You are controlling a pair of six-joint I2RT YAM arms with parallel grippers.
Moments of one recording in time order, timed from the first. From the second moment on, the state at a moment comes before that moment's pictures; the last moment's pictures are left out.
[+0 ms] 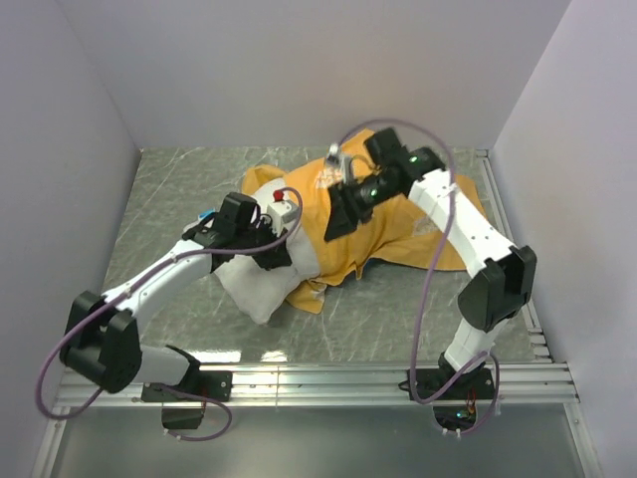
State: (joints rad) left arm -0.47 1.38 0.95 -0.35 0.53 0.01; right arm 0.48 1.73 1.67 -1.10 -0.86 -0.11
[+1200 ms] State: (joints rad) left arm -0.36 1.22 1.12 -0.68 0.67 0.37; right arm 0.55 1.71 1.30 -0.54 -0.64 0.18
